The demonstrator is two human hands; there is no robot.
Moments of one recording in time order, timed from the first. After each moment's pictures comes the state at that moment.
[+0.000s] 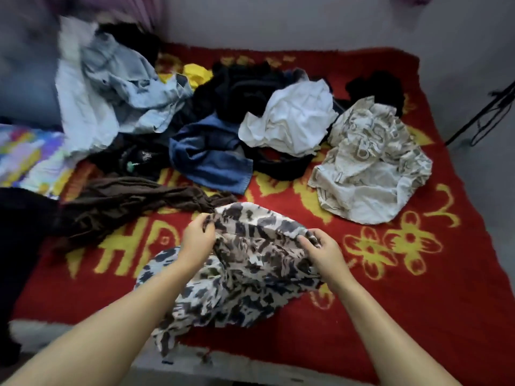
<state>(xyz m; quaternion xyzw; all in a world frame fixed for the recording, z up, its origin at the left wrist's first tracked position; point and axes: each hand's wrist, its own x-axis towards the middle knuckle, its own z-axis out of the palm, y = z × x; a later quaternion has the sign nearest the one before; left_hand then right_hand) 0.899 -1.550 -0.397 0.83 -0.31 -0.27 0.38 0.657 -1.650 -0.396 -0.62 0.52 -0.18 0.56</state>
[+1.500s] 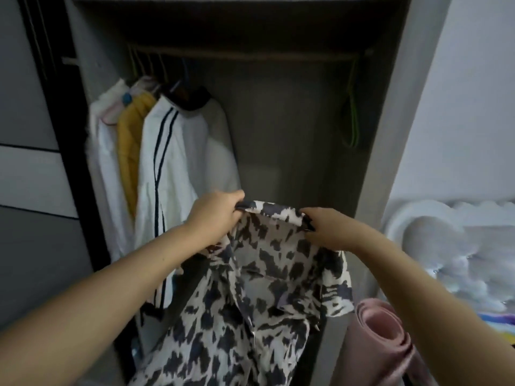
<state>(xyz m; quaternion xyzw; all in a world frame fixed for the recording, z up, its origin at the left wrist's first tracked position) 0.934 -0.486 0.012 0.94 0.11 0.32 0.06 1.057 -0.684 0.030 -0.88 -0.44 0.07 0.15</state>
